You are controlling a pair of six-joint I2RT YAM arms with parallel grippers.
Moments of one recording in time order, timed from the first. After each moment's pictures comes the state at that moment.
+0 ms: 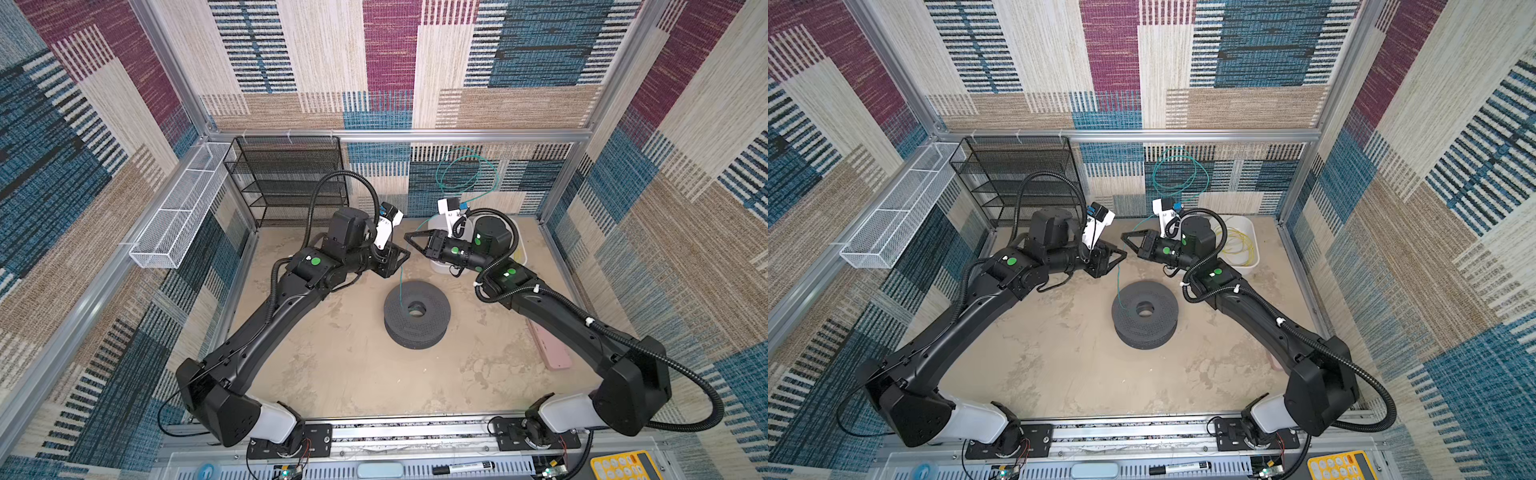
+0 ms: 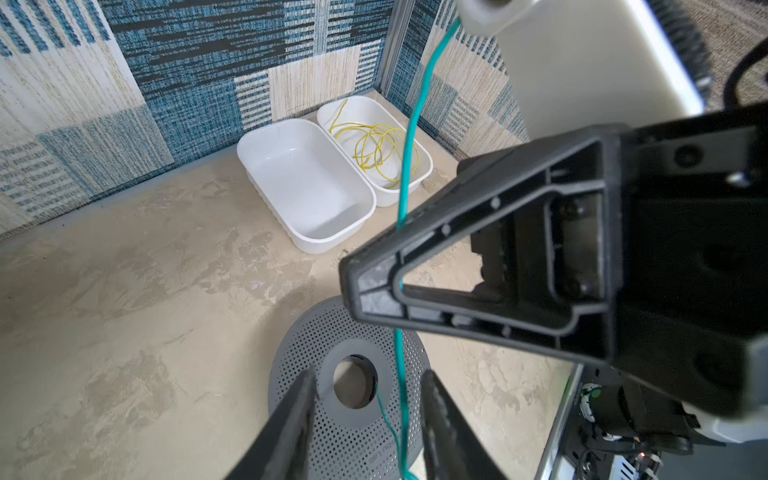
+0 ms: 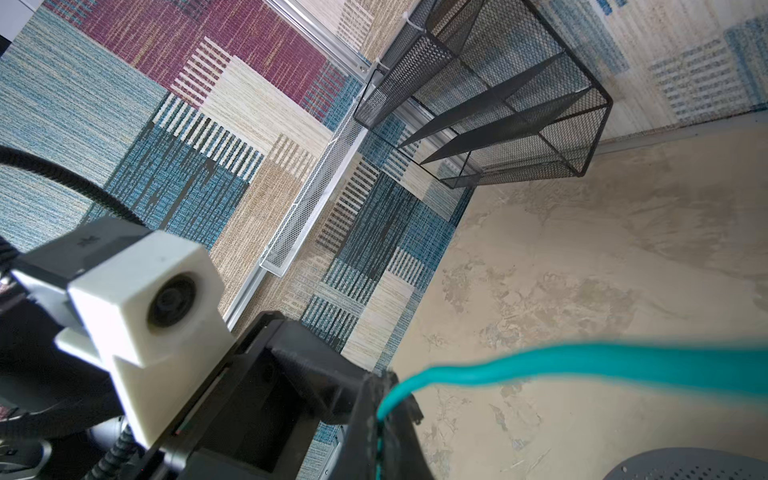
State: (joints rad) left arm -0.59 1.45 1.53 -0.62 0.30 -0.08; right arm 0.54 1.43 1.21 0.17 -0.55 0.89
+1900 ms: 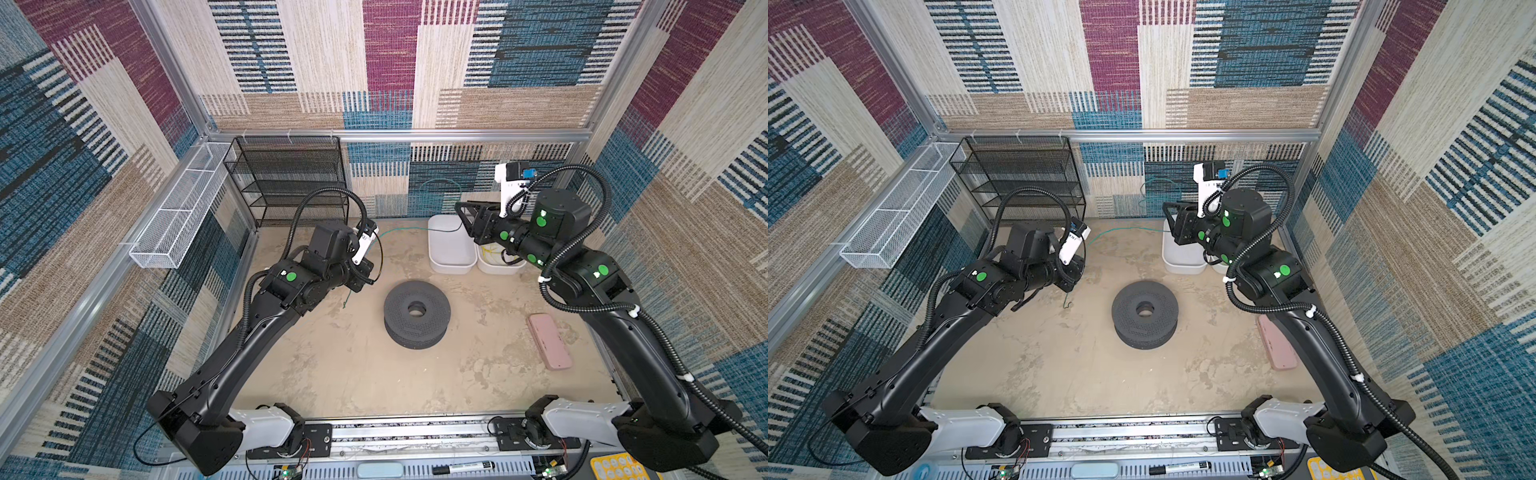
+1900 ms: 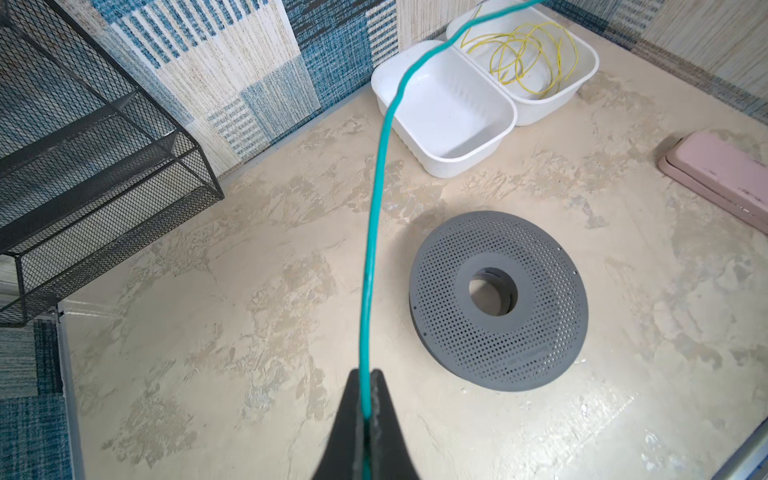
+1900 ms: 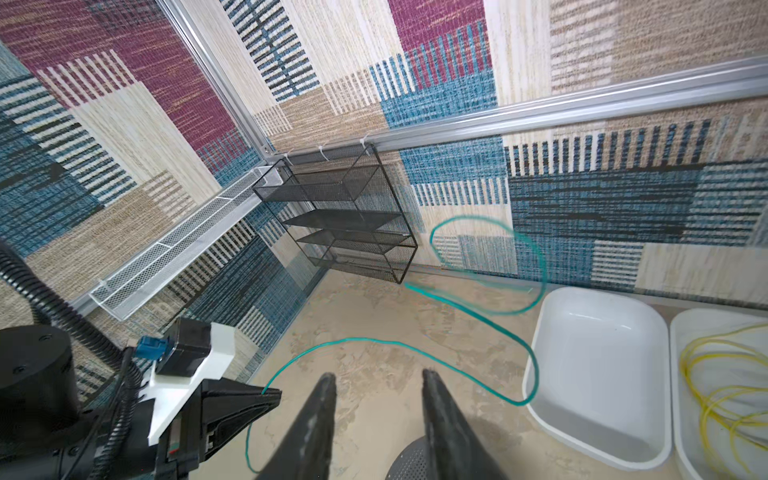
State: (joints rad) left arm -0.58 1.30 1.49 -0.86 -0.08 0.13; right arm 0.54 1.26 1.67 -0.56 -0.04 0.34
